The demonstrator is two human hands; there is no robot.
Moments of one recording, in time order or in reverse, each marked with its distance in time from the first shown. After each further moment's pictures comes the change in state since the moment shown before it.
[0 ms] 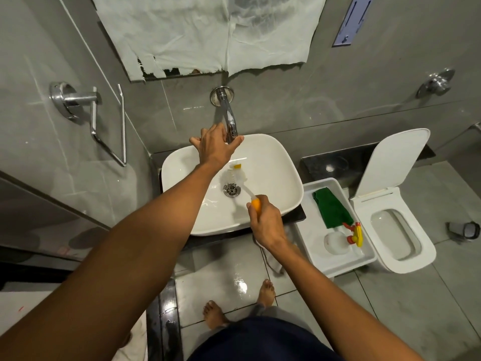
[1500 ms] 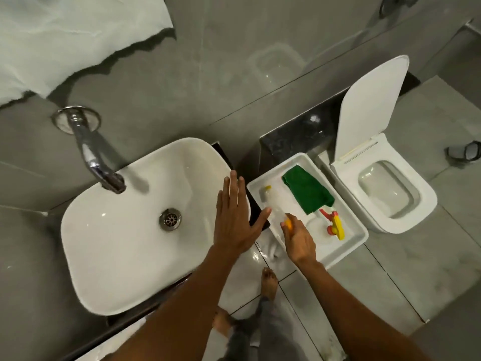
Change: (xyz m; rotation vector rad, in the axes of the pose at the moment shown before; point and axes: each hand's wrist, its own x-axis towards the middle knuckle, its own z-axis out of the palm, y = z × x) left_hand -0.116 0.078 0.234 0.222 -0.431 0.332; right_hand 0.050 0.268 -0.066 0.015 -0.041 0.609
